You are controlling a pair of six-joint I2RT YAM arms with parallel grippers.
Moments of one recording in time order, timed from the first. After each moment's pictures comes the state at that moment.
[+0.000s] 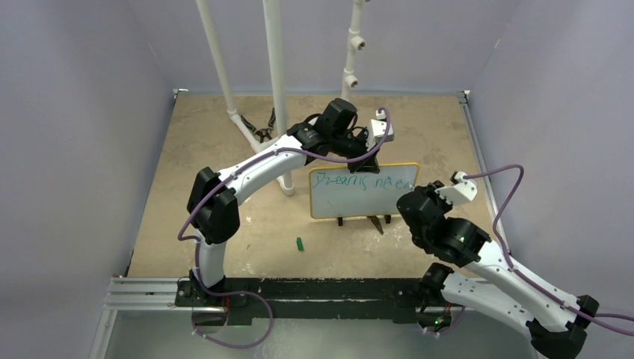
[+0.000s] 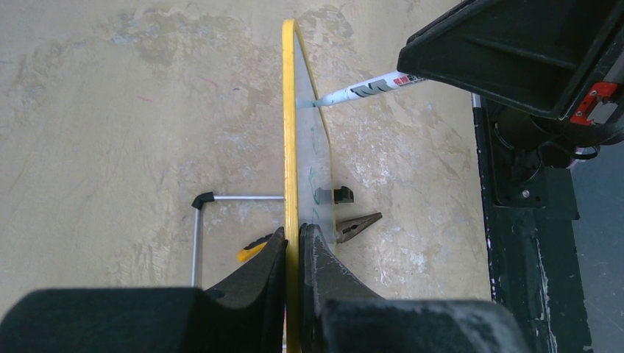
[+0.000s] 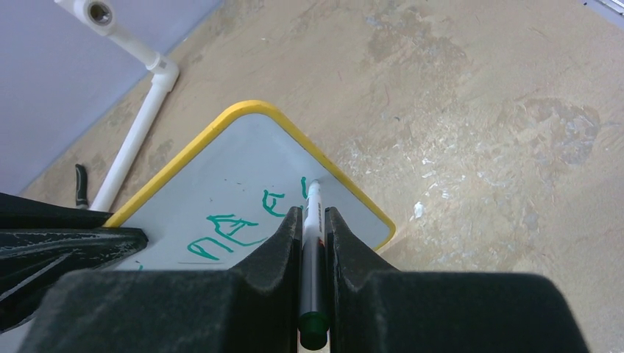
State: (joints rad) left arm -0.82 1.95 1.80 -0.46 0.67 0.29; right arm 0.86 0.70 0.74 -0.81 1.11 1.18
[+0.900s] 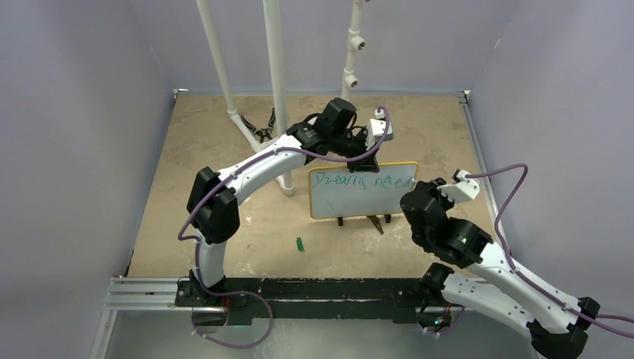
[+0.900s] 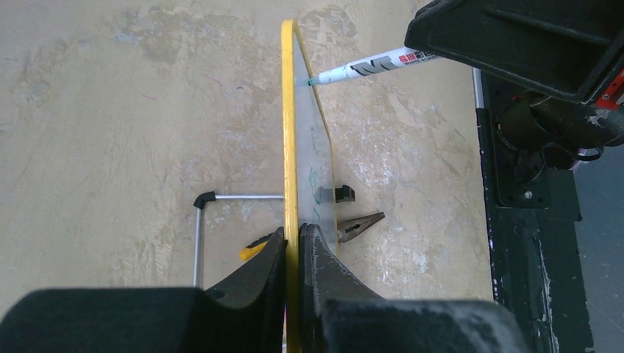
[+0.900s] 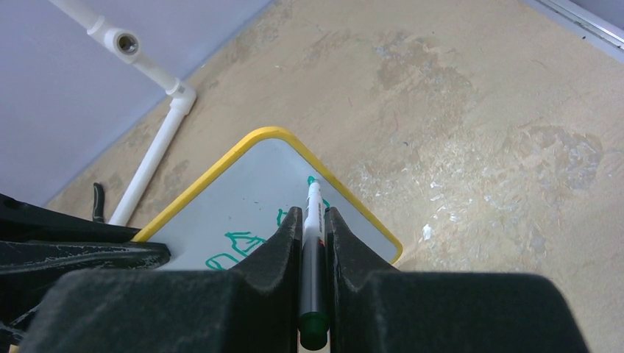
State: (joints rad) left arm -0.81 1.95 1.80 -0.46 0.67 0.29; right arm 0.86 0.68 0.74 -0.71 1.16 1.08
